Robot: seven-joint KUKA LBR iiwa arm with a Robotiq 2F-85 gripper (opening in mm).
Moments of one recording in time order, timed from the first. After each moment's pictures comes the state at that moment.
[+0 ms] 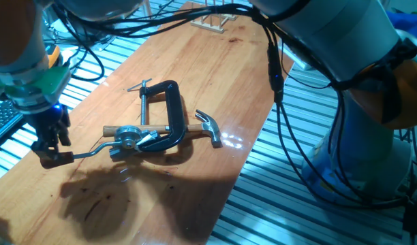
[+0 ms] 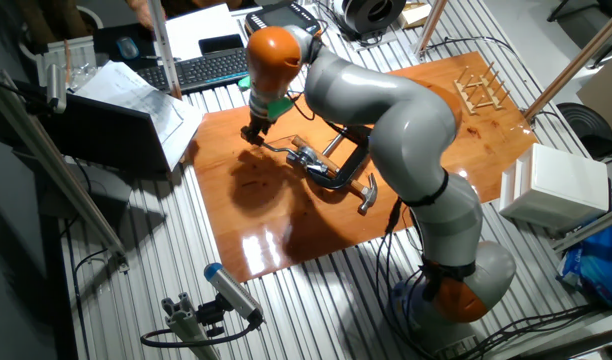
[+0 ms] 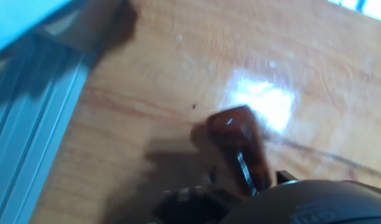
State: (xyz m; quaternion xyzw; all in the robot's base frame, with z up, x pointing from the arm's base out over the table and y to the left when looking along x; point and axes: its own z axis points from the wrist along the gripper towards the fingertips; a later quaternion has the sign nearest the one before) arm 0.641 0.328 0.141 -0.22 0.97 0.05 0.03
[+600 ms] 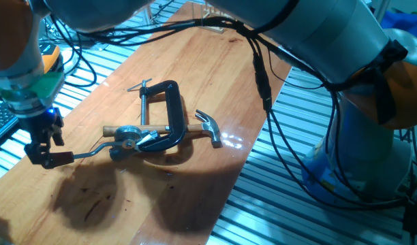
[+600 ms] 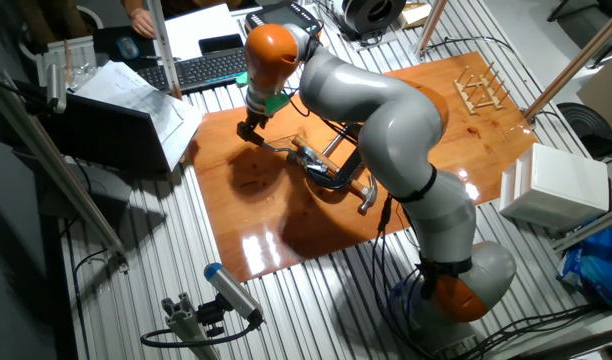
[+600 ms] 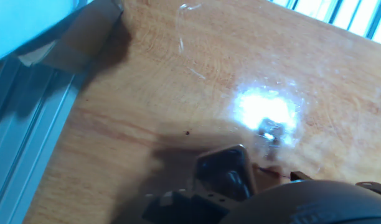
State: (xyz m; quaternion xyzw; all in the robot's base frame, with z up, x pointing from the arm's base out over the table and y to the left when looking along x) arm 0.656 0.337 0.120 -0.22 0.97 0.05 0.03
